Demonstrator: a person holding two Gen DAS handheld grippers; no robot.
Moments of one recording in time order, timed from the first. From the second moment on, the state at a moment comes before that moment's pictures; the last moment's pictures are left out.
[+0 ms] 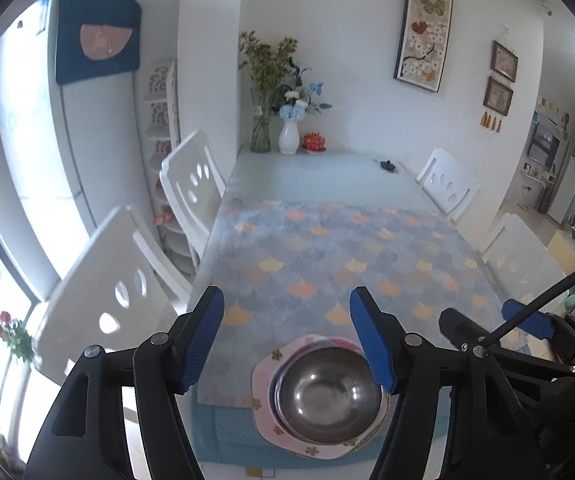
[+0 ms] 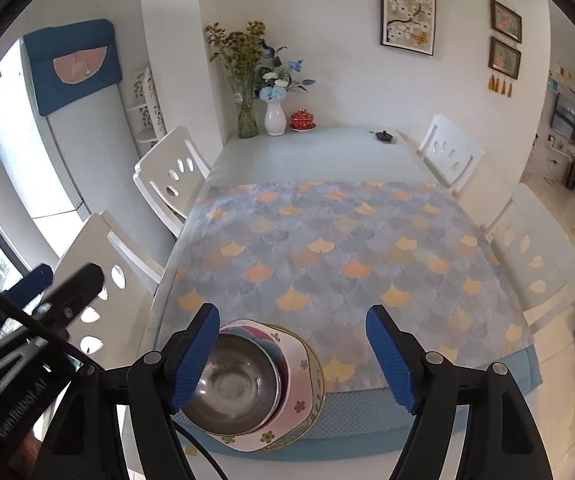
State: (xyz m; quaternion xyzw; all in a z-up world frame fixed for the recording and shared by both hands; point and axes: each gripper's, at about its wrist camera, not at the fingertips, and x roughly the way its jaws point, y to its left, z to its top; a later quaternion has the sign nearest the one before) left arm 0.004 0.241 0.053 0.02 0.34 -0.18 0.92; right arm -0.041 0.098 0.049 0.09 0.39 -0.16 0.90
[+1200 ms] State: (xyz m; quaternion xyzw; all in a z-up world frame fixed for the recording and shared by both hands) left arm 0.021 0.238 0.014 0.06 0.40 -0.12 0.91; right arm -0.011 0.097 -0.003 0.09 0.47 -0.13 0.87
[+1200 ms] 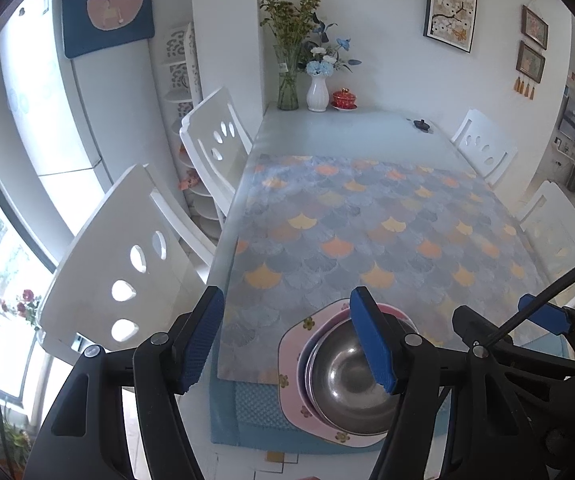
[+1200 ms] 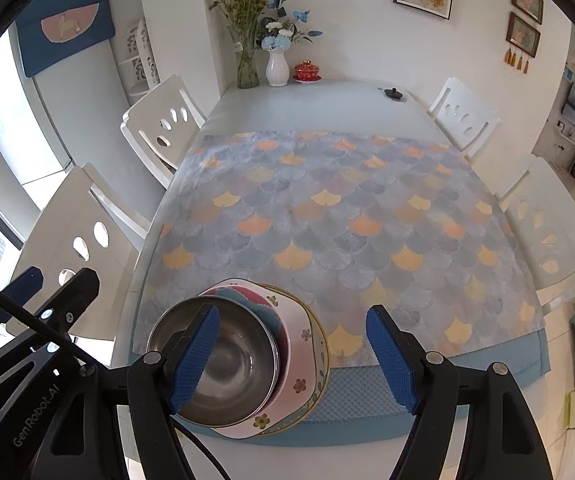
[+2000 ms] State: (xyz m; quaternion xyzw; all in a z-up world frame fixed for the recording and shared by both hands) left arm 0.024 0.237 0.016 0.07 0.39 -0.11 0.91; right arm -0.006 0.098 -0.007 0.09 0.47 -0.13 0.87
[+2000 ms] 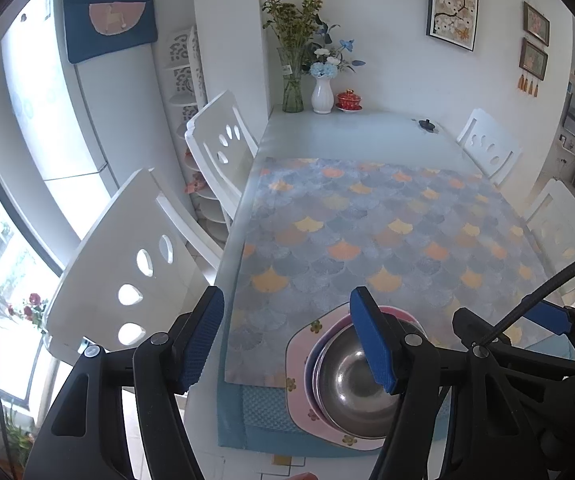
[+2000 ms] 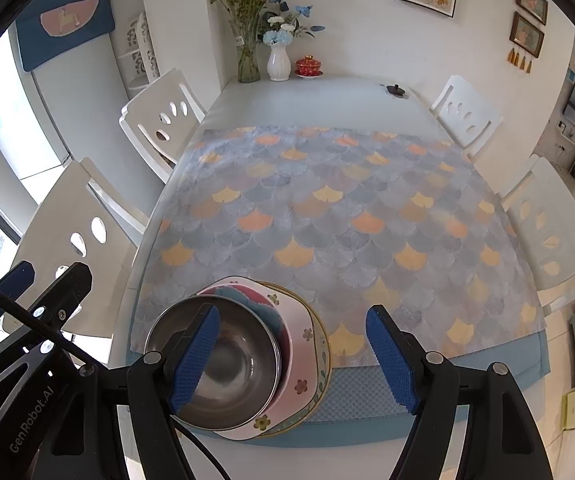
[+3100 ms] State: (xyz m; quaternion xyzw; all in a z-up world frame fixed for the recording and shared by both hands) left arm 0.031 0.207 0.020 0.05 0.40 -0.09 0.91; right arm 0.000 0.072 -0.001 0.06 0.48 -0.11 0.87
